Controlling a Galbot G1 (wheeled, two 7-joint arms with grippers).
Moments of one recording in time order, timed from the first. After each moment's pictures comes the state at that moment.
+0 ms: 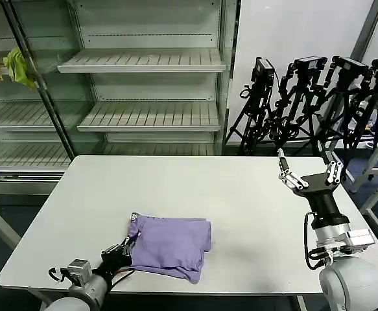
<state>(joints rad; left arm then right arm) 1.48 -1.22 -0.53 -2.13 -0.51 0.53 -0.02 -1.25 1.21 0.67 2.26 0.21 -0.10 -0.02</state>
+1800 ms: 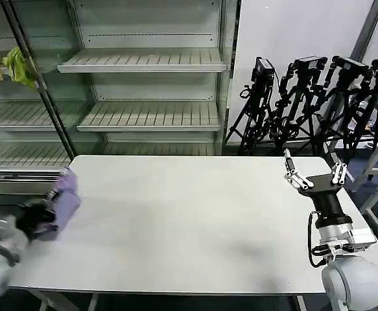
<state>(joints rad) 1.40 -0.84 -0.79 -2.06 -0.54 0.56 0.00 -1.26 1.23 0.70 2.23 0.21 -0.07 -0.02</state>
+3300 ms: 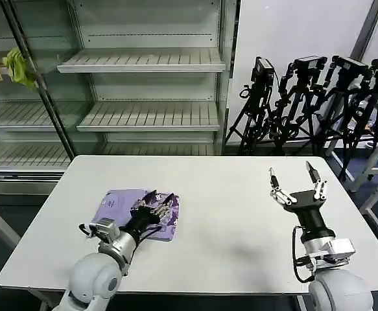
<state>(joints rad) 1.16 -1.26 -0.35 -2.10 -0.51 0.52 -0.03 -1.32 1.27 0.60 2.23 0.16 -0.15 0.01</state>
